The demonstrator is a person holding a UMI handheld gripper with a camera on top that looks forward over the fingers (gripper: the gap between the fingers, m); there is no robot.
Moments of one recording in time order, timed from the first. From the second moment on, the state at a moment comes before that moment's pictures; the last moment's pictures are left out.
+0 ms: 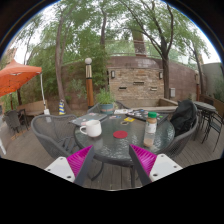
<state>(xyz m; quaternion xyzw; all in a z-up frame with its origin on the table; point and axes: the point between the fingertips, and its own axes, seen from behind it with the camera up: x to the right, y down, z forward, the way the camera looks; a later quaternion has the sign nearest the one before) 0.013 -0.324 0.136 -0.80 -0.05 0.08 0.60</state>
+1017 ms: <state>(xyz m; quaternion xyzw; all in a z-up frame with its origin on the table) 0.169 -0.057 0.081 -0.73 0.06 0.00 0.68</state>
